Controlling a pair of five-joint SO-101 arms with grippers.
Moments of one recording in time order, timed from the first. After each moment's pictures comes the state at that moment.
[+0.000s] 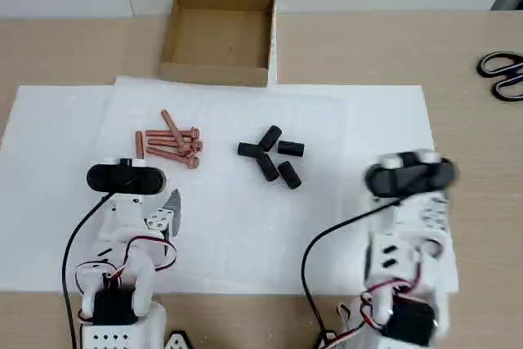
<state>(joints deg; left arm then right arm) -5.7 -102.5 95.0 56.2 -0.1 13.1 -103.0 76.8 51.5 14.8</state>
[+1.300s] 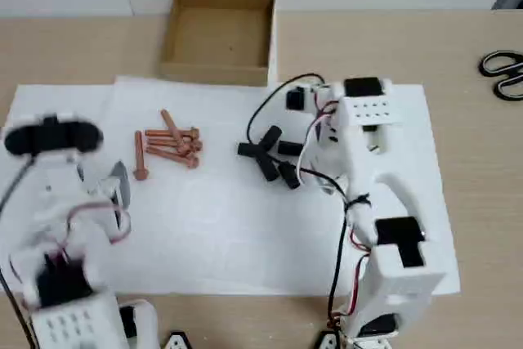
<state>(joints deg) -20.0 -63.5 50.6 68.4 -2.6 -9.1 15.6 -4.7 95.7 15.8</state>
